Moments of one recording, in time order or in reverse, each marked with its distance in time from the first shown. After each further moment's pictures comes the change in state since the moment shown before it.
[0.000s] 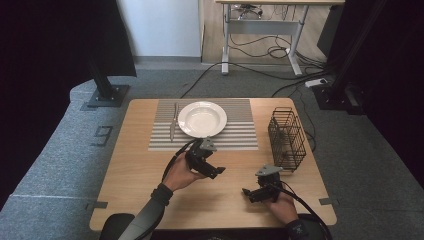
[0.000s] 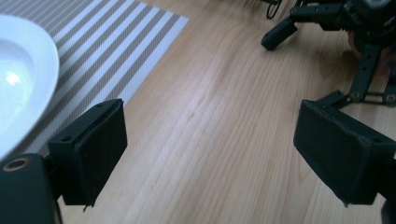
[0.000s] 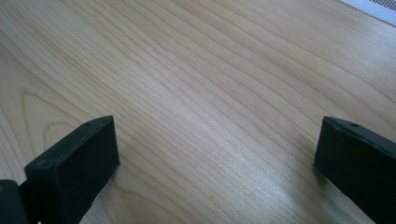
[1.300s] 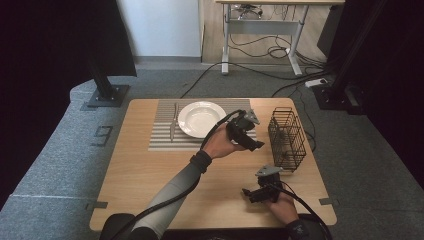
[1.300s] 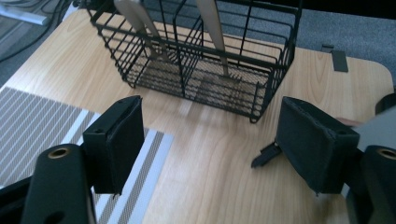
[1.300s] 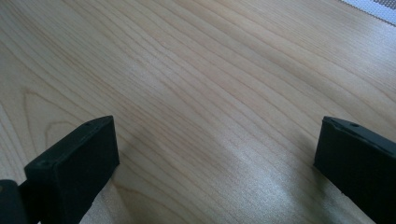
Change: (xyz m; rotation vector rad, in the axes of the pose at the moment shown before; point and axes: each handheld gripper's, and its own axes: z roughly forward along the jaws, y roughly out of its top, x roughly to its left) left arm 0.002 0.136 0.051 -0.042 -0.092 0.141; right arm 0.001 -0.001 0.000 -0.004 -0.002 0.002
